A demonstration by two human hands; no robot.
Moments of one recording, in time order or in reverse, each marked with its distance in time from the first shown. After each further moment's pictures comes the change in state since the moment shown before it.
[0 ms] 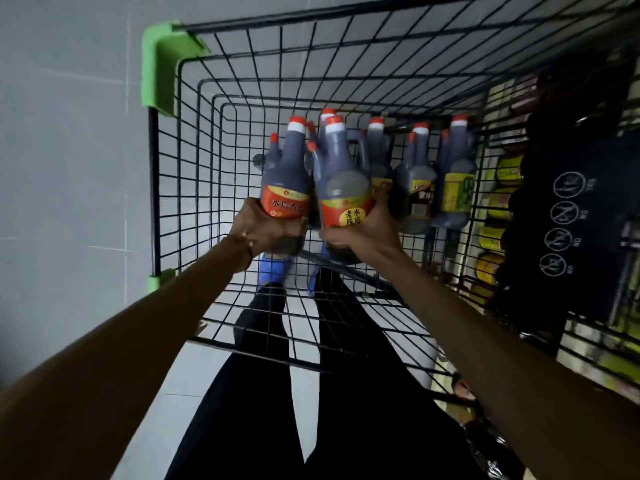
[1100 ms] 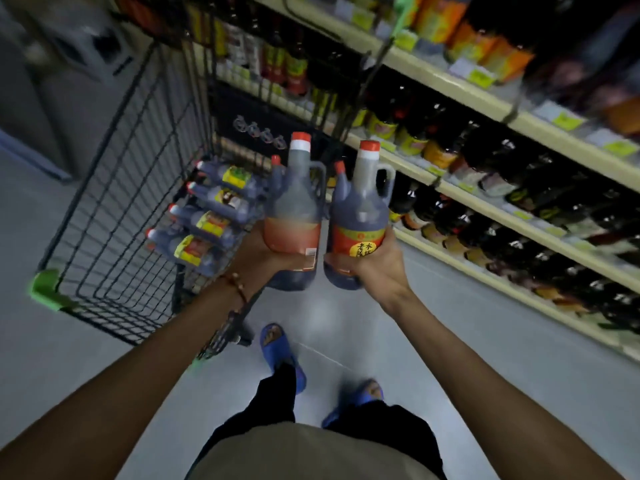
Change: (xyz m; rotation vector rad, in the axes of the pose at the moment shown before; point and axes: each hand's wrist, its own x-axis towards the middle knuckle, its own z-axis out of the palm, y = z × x) left_hand -0.304 0.020 0.053 0.670 -0.965 0.702; right_hand -0.415 0.097 0.061 0.900 1.078 0.024
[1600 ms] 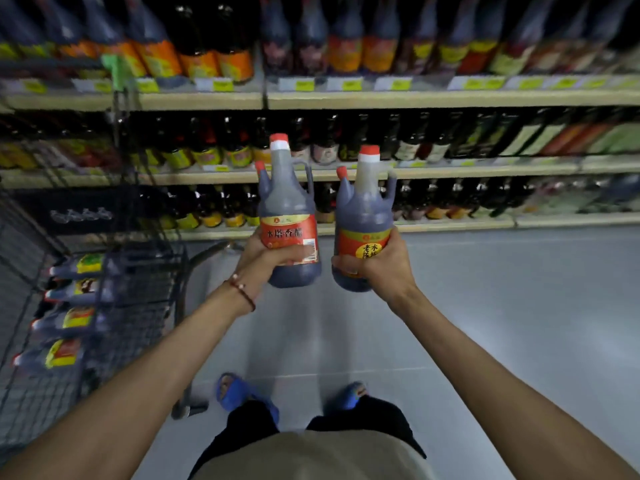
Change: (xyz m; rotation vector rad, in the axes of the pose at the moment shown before) left_hand -0.058 0.037 0.335 0.011 -0.321 0.016; right_hand -0.131 0.117 -0.309 0.263 0.436 -0.009
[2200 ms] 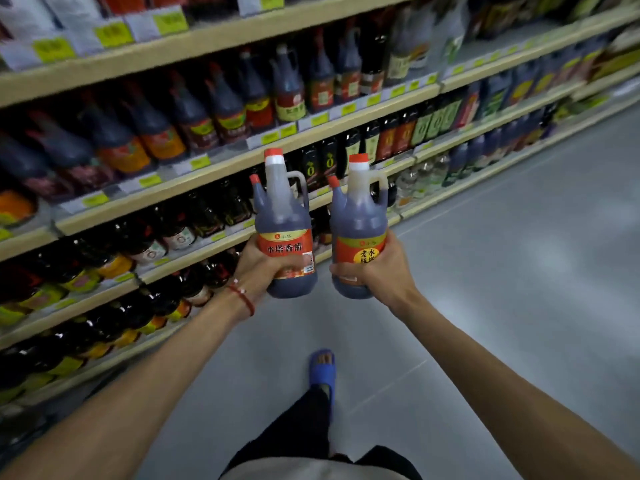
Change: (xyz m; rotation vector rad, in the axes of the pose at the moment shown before) left_hand 0.088 0.035 0.347 0.222 -0.363 0.052; right_hand 0.065 0.032 -0.317 0.082 0.400 -0.024
